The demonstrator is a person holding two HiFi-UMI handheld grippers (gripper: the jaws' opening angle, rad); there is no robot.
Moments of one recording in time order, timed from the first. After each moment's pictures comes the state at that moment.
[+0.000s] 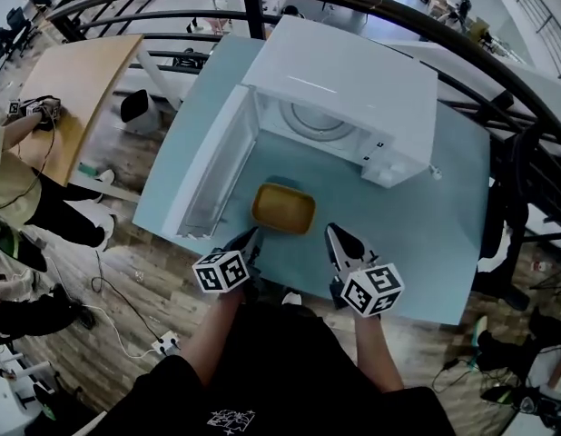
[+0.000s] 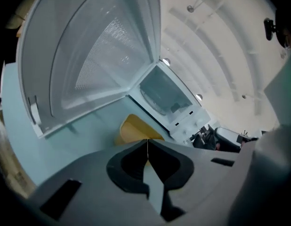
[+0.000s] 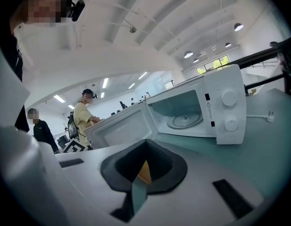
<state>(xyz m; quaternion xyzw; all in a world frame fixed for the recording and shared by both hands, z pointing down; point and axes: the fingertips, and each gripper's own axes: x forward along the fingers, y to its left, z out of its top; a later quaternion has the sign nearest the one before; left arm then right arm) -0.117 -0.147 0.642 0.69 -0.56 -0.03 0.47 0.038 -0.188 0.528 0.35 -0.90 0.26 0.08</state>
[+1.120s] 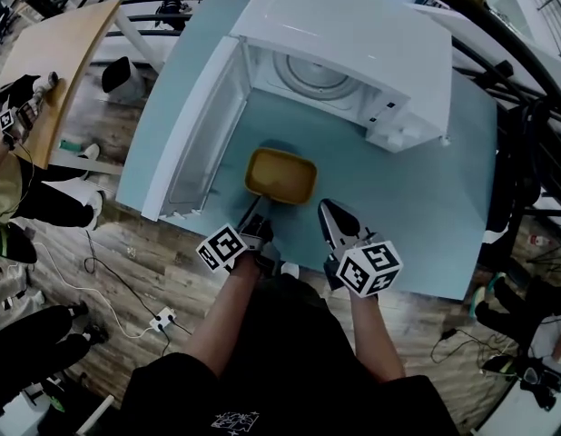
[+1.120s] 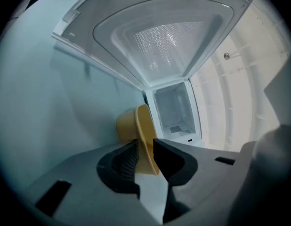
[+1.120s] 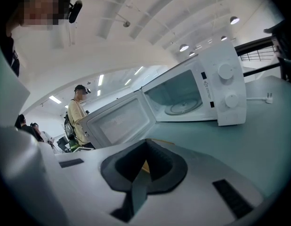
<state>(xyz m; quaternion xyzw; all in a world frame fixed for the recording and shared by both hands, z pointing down) -0.103 -0.157 0.685 0.57 -0.51 -0.27 0.58 0.024 -0.176 0.581 0.35 -0.88 0.30 0.11</state>
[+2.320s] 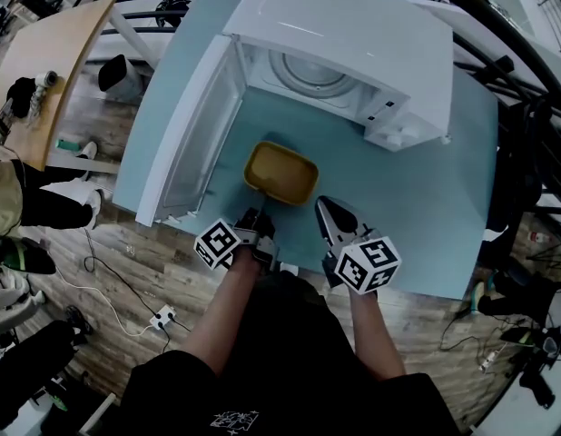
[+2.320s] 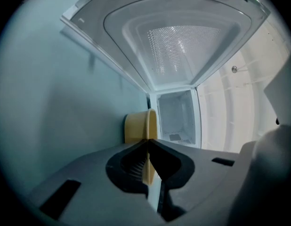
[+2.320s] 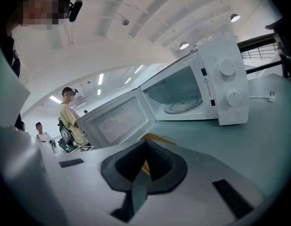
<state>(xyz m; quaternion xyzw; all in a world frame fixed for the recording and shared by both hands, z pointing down) -0.107 -0.173 0.688 0.53 -0.50 -0.32 0.60 0.024 -0.187 0.590 0.34 -0.88 0.31 0.11</state>
